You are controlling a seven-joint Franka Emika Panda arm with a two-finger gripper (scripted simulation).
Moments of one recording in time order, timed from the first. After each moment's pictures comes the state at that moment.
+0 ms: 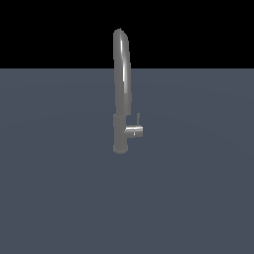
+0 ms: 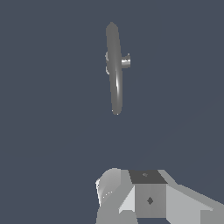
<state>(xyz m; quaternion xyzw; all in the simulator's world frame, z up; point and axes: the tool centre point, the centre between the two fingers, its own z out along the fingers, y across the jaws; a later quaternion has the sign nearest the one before) -0.256 -0.004 0.488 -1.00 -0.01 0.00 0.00</state>
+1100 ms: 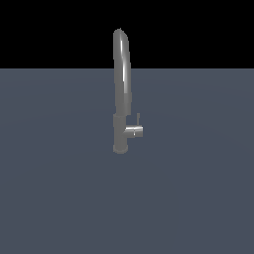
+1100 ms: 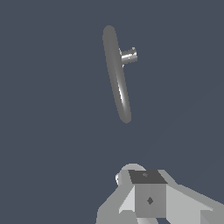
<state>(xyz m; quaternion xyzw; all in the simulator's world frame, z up) -0.205 -0.003 0.475 -0.99 0.05 0.07 0.06</state>
